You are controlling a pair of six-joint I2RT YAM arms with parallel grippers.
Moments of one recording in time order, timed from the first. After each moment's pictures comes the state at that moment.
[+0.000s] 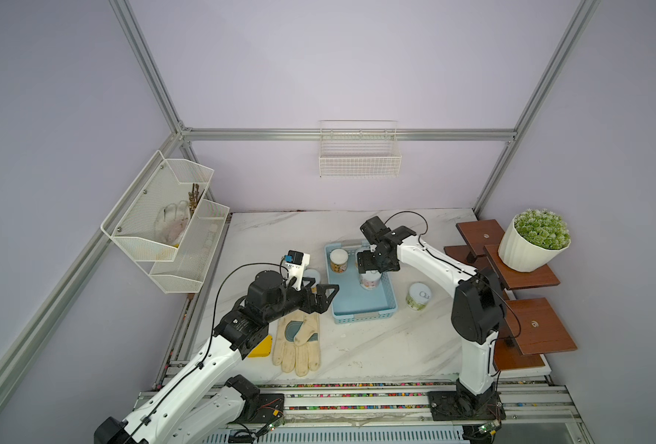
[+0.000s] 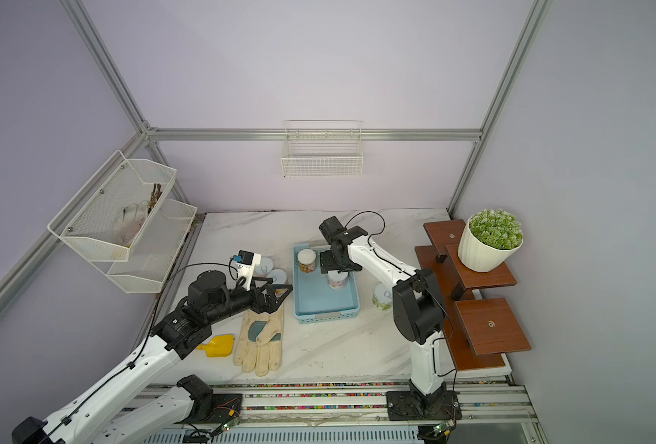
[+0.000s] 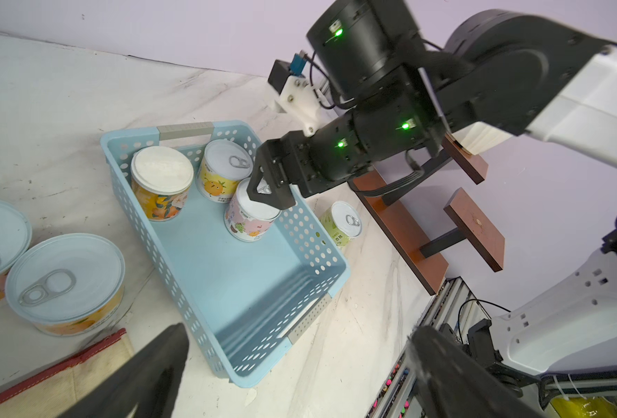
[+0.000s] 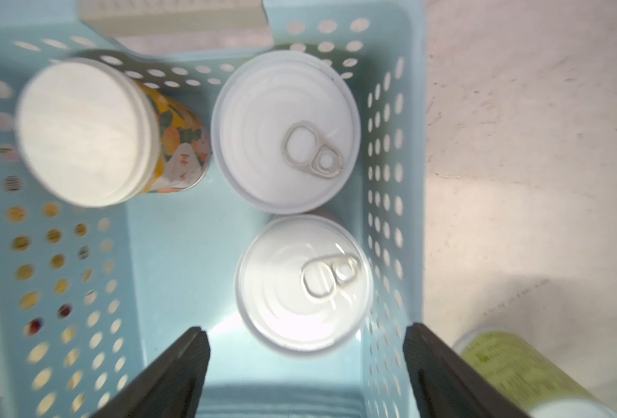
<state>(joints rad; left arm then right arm) -0.56 0.88 0.76 -0.23 0.29 -0.44 0.55 1.90 1.67 -0.93 0.10 0.46</state>
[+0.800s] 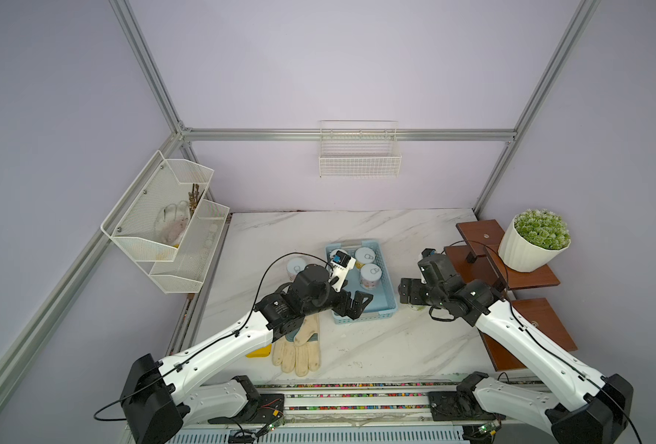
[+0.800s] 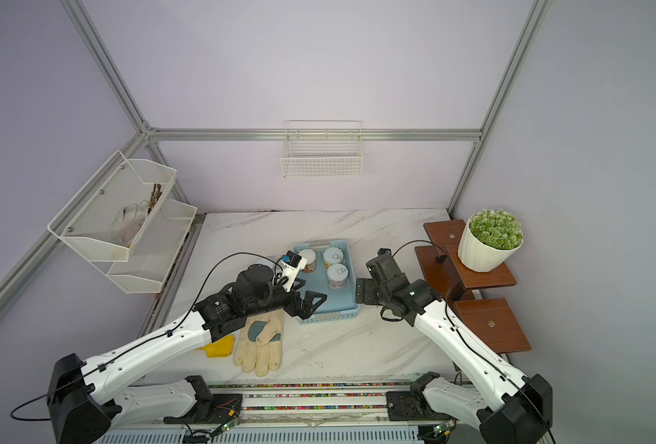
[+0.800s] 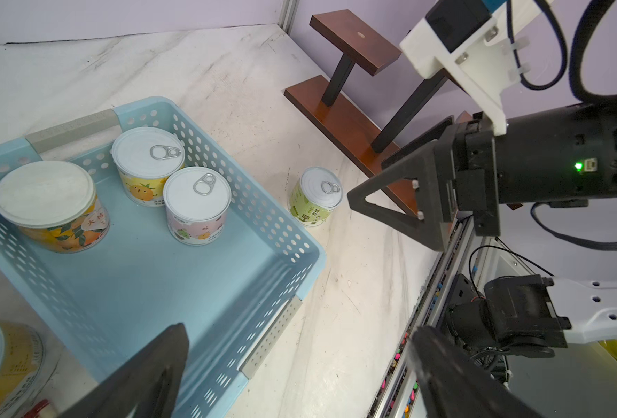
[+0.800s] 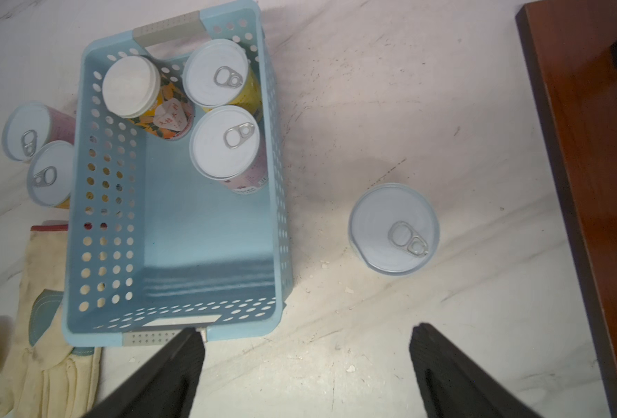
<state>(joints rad) -0.82 1.19 0.95 -0.24 0.13 -0.34 0.51 1.12 1.01 -0.82 0.19 0.54</state>
